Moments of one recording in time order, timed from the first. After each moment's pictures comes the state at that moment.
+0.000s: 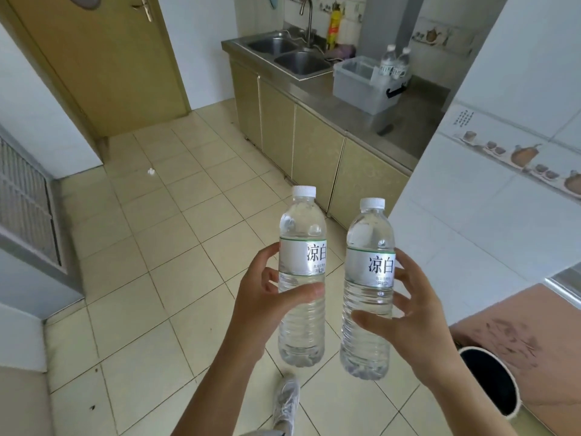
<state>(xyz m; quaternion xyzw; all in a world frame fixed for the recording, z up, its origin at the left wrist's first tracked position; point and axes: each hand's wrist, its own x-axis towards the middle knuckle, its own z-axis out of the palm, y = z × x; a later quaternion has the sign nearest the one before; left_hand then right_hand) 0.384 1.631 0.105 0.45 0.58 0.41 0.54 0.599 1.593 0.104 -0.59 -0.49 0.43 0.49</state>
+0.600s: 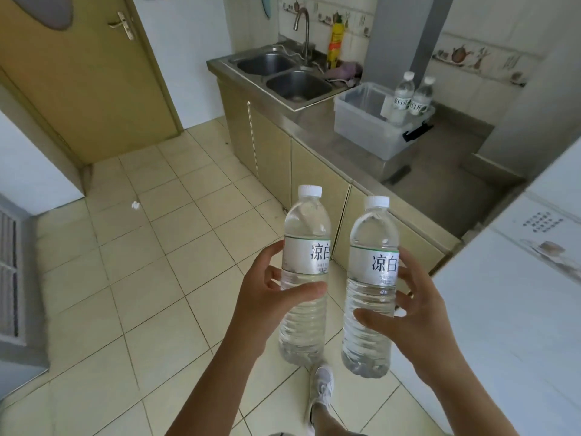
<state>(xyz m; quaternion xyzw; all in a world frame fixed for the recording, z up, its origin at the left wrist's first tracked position) 0.454 1.978 0.101 0.47 0.59 0.39 0.52 0.671 1.939 0.095 -0.57 -0.49 0.43 0.50</state>
